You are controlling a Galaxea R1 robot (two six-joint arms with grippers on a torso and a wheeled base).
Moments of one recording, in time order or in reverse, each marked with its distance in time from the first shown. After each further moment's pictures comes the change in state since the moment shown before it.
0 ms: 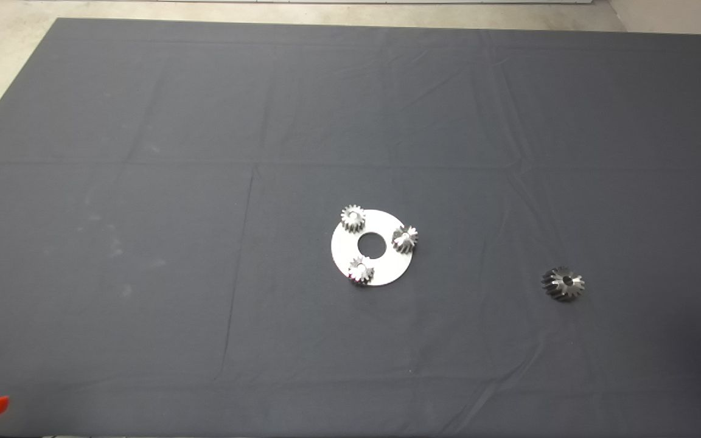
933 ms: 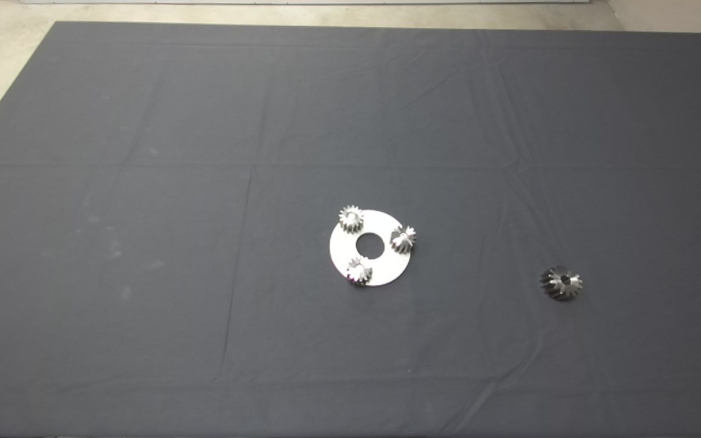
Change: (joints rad) left arm -0.008 -0.412 0.008 0.000 -0.018 0.114; right arm 0.131 -0.588 0.005 0.008 -0.013 -0.237
